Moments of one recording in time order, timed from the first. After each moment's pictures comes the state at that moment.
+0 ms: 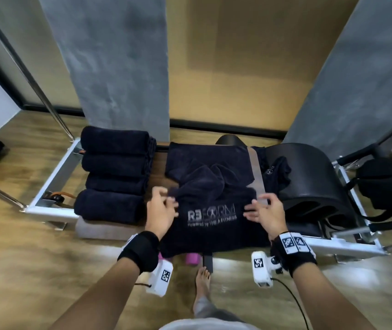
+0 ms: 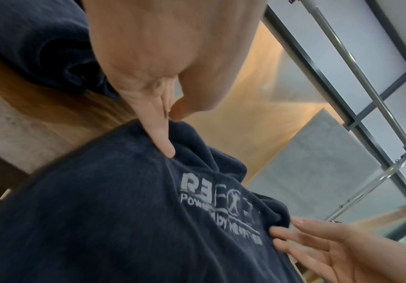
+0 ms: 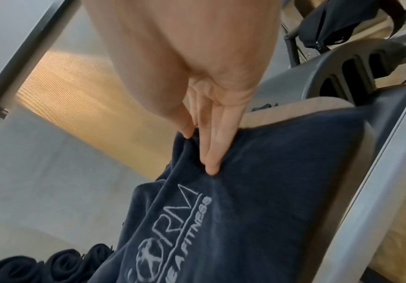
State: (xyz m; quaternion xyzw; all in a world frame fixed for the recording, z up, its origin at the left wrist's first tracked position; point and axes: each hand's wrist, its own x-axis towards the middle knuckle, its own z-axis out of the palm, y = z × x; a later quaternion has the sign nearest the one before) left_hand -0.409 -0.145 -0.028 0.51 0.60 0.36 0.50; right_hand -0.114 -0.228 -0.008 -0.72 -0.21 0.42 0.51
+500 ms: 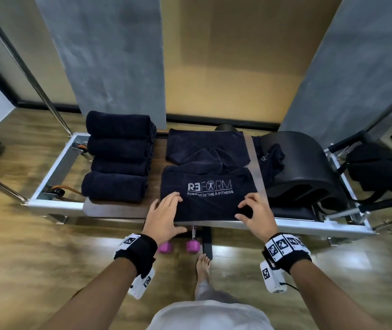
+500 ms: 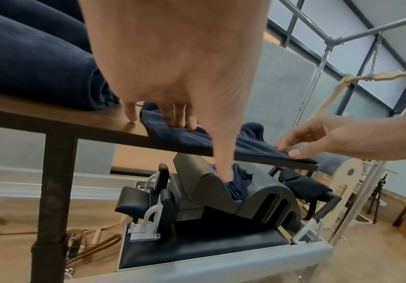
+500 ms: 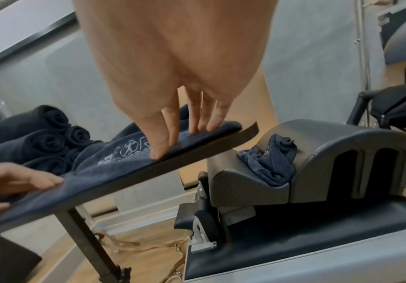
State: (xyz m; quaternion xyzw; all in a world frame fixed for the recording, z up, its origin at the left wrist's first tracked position) left_hand -0.451 -0.221 -0.033 0.85 0.48 0.04 0.21; right_hand -0.144 -0.308 -0.029 -0.76 -0.57 0.21 0.22
